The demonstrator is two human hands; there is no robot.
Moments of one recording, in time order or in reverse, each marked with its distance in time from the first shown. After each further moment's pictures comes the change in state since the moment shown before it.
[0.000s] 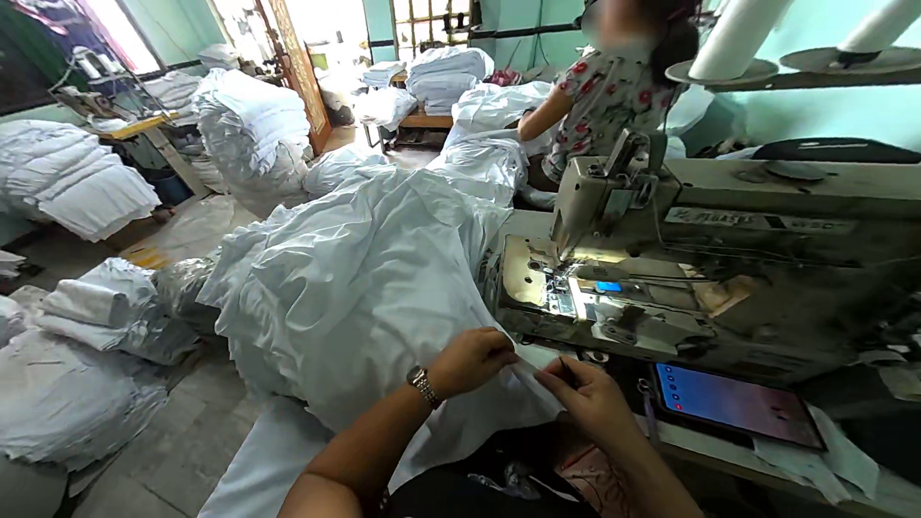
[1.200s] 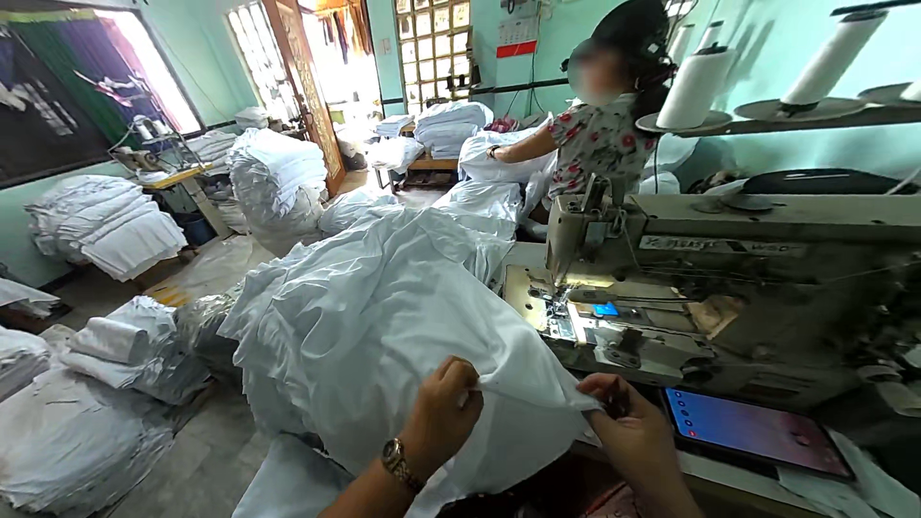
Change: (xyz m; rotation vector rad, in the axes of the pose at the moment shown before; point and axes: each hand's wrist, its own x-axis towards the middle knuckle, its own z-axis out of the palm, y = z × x) left_hand -0.054 0.052 -0.013 0.220 0.522 0.042; right_hand -0.015 -0.013 -0.008 0.129 0.356 -0.135
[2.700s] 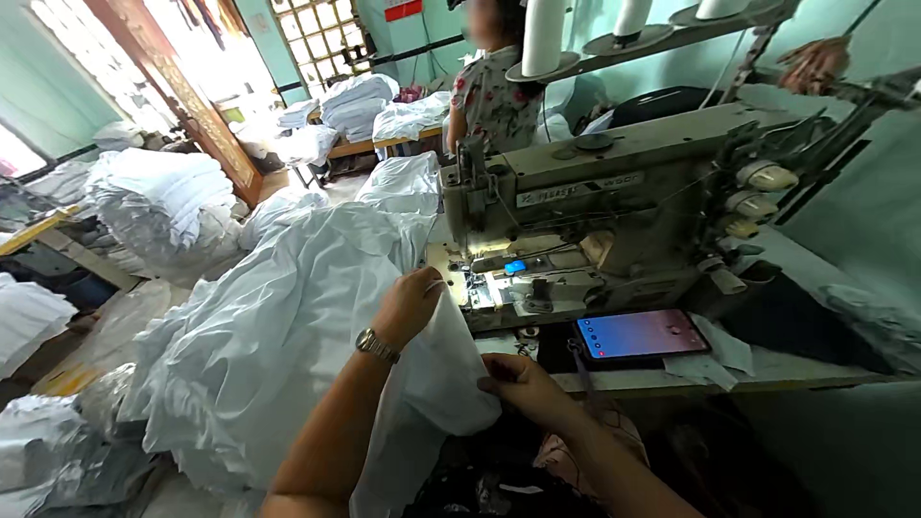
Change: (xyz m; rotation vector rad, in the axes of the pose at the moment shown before) left_hand 0.159 -0.024 0.048 0.206 -0.532 -0.212; right_hand 0.005 0.026 -0.002 0.381 -0.466 0.347
